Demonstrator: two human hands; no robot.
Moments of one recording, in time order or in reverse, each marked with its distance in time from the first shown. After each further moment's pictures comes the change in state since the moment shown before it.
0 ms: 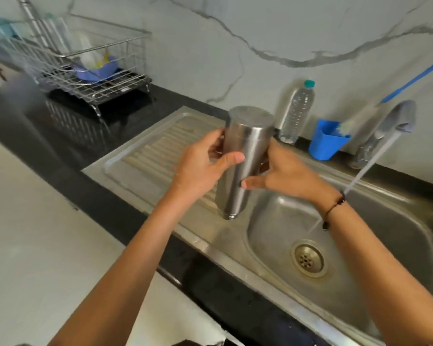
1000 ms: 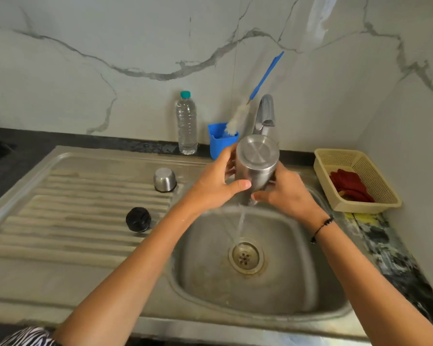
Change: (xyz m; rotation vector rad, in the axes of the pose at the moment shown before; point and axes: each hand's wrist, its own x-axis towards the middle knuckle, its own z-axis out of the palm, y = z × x) left_hand 0.071 0.015 0.190 -0.213 -0.690 0.048; right_hand -0.092 0.130 -0.078 -0.159 0.471 0.511
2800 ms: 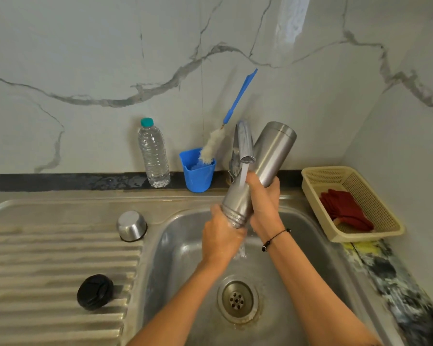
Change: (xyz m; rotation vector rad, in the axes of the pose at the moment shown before) left_hand 0.074 -0.076 0.074 0.246 0.286 -0.344; right_hand 0.098 0.028 0.035 1.239 0.527 0.518
